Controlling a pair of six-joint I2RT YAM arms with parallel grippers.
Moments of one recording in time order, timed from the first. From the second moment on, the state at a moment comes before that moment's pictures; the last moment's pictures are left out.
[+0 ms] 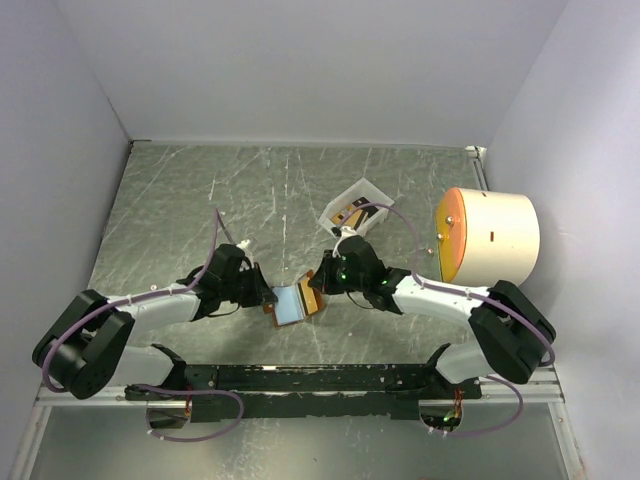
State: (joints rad) left arm -0.58 1.31 0.41 0.12 0.26 -0.73; right arm 0.81 1.39 0.63 0.12 -0.09 0.69
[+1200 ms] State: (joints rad) left arm -0.58 1.32 0.38 0.17 0.25 -0.72; right arm 0.79 1.46 0.50 0.44 -0.12 0.78
